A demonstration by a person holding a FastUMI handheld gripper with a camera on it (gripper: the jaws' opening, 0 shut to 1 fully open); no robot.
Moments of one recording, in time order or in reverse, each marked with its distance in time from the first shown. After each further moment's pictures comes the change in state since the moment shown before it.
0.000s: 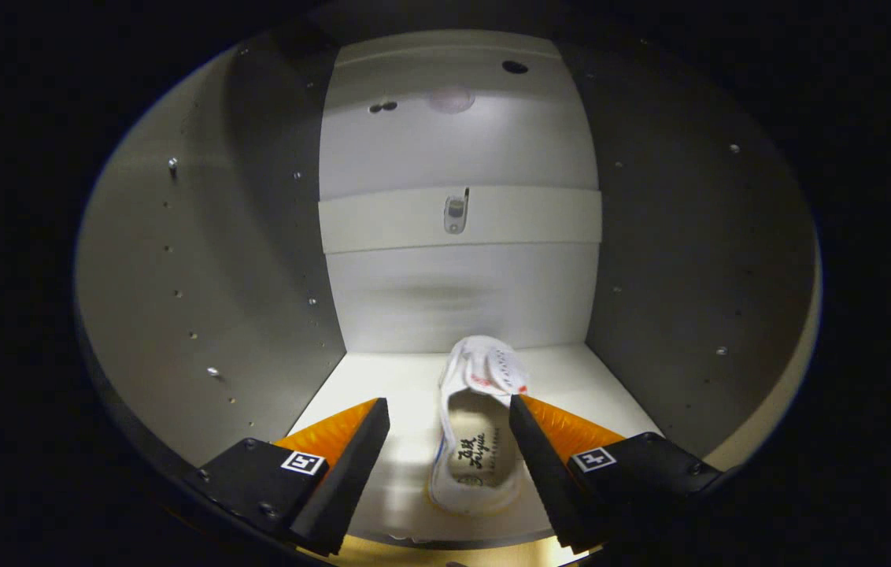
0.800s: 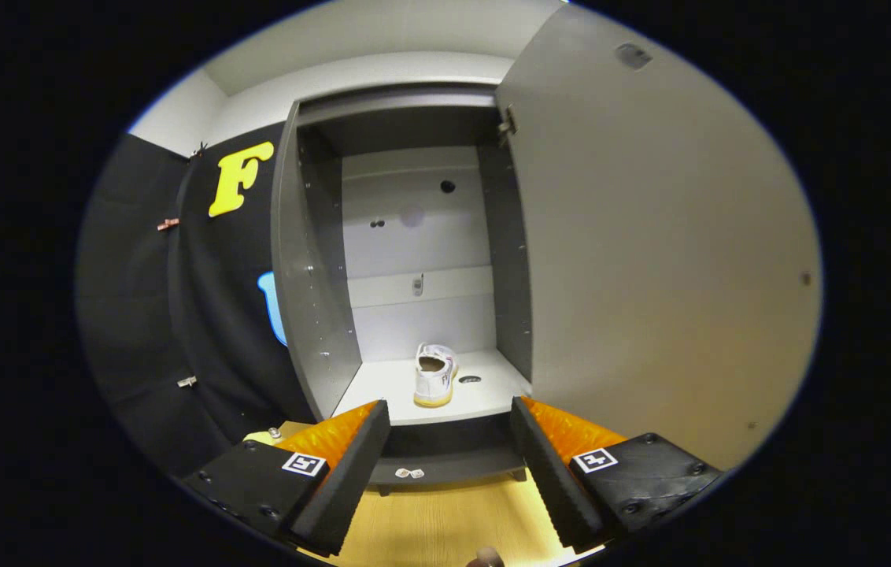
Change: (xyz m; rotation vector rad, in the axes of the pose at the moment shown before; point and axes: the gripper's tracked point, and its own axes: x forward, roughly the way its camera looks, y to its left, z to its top) arm -0.322 -0.030 0.012 0.076 -0.211 -0.114
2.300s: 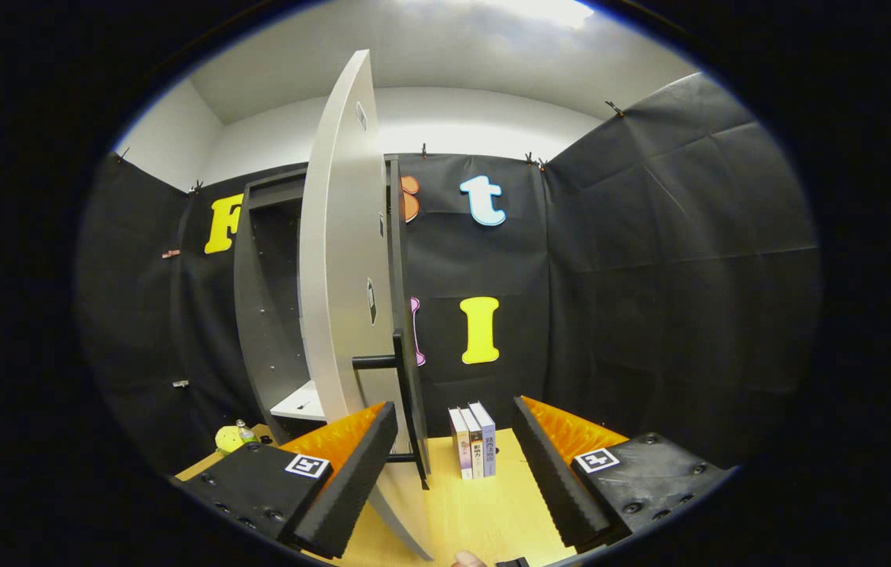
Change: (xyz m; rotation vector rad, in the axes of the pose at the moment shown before) arm -0.064 -0.218 0.059 -0.007 -0.104 0.024
